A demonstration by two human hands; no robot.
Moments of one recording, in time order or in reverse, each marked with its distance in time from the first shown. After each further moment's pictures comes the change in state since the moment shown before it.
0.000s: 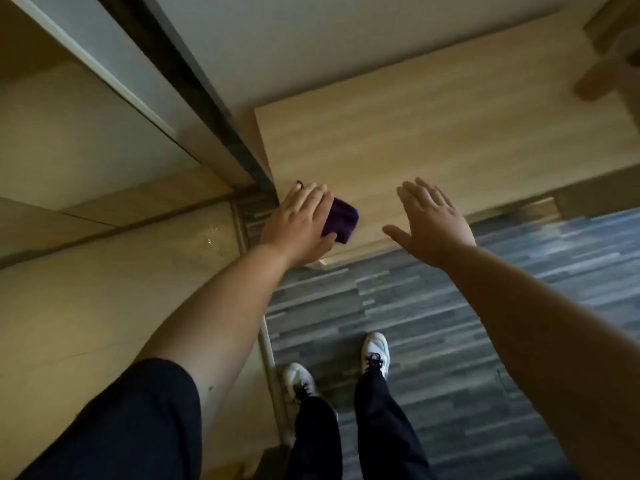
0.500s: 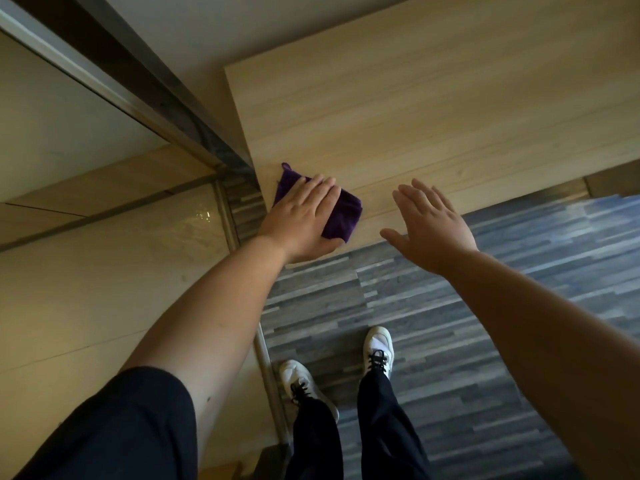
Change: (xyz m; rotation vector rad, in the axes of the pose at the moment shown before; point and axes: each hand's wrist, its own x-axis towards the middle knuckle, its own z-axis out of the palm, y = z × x) left_hand 0.063 -0.016 0.086 0.016 -0.068 0.125; right_hand 0.046 0.021 0.084 -0.003 -0.100 -0.006
